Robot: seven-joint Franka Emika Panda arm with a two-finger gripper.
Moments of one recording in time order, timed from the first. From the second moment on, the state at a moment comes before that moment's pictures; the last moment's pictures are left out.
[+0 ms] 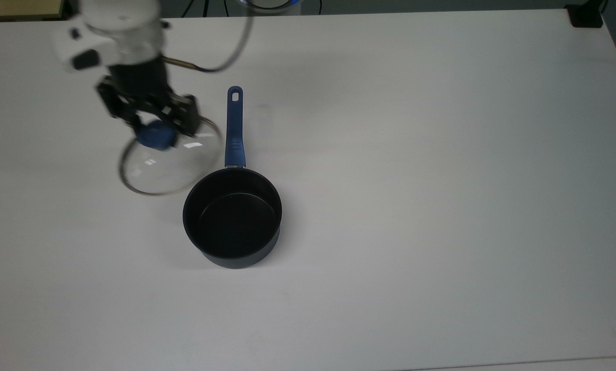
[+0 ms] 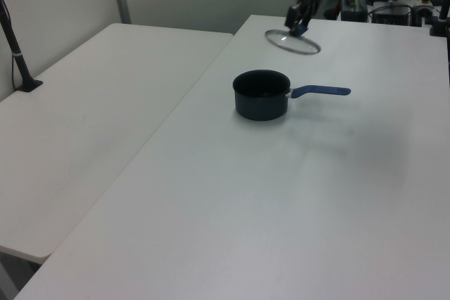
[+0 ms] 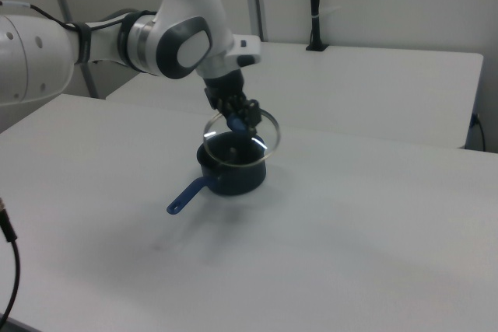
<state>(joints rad) -0.13 0.26 -0.02 -1.62 0.00 2.13 0.12</state>
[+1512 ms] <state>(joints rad) 0.02 0.50 -0.02 -1.44 -0.16 2.17 0.39</state>
